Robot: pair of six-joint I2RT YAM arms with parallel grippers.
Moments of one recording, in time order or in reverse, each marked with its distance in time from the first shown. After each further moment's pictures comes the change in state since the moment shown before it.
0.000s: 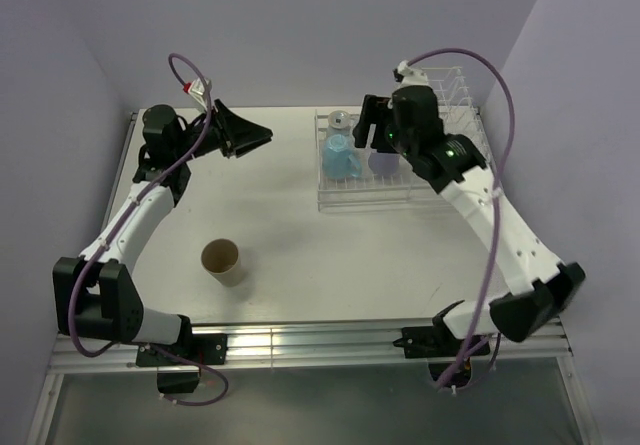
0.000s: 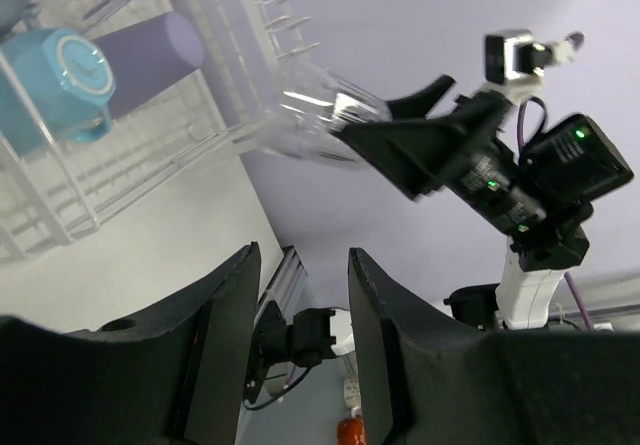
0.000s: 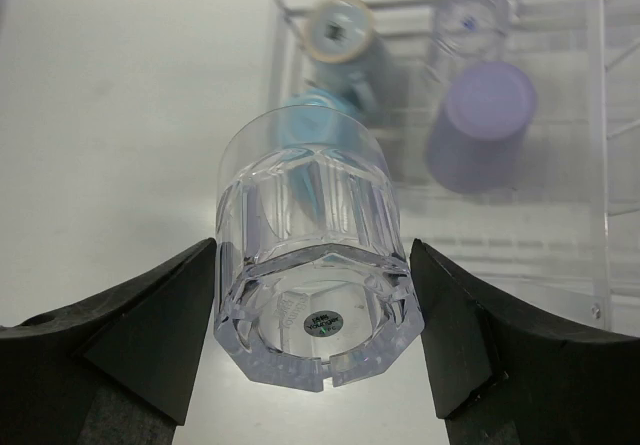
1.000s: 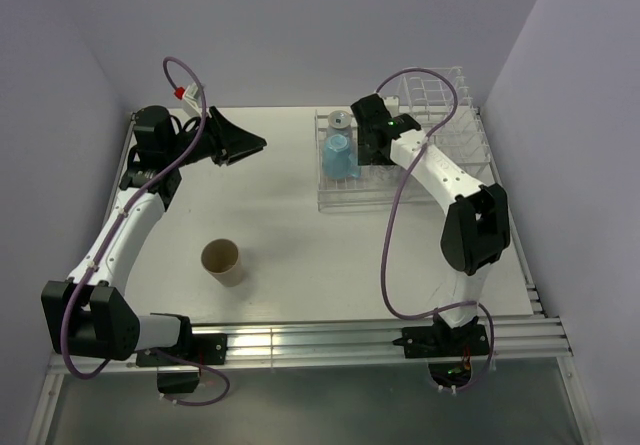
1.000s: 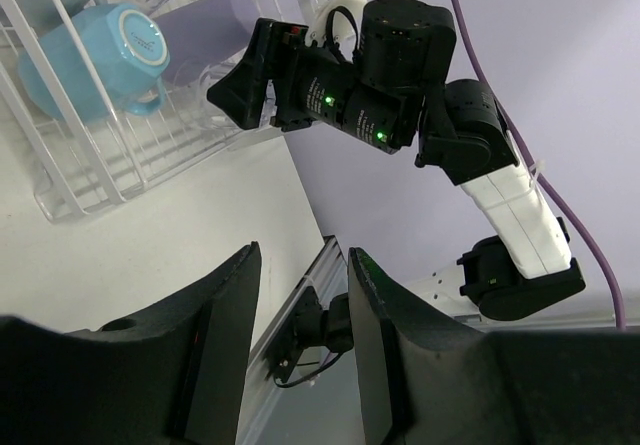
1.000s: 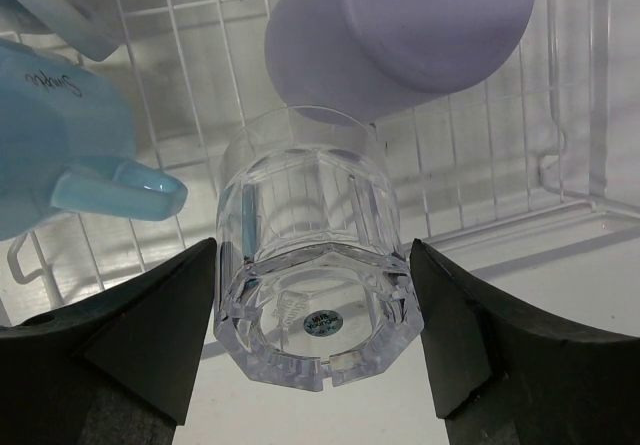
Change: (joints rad) left arm 0.017 -0.097 0.032 -0.324 -0.043 0.211; right arm -0.071 0.502 0.103 -0.213 0.312 -0.027
